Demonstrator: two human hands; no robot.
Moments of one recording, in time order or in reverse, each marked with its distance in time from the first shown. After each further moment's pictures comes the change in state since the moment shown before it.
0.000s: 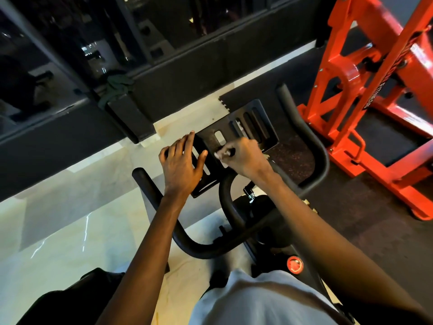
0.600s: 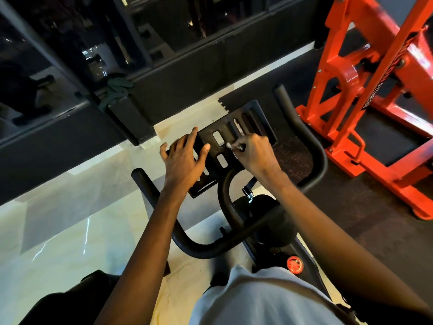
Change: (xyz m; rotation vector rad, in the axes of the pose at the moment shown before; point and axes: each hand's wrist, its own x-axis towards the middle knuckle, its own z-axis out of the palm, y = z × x) left_hand 0.015 0.020 -0.021 -0.125 -0.207 -0.121; right_hand -0.003 0.021 -0.007 -0.106 0.137 0.095
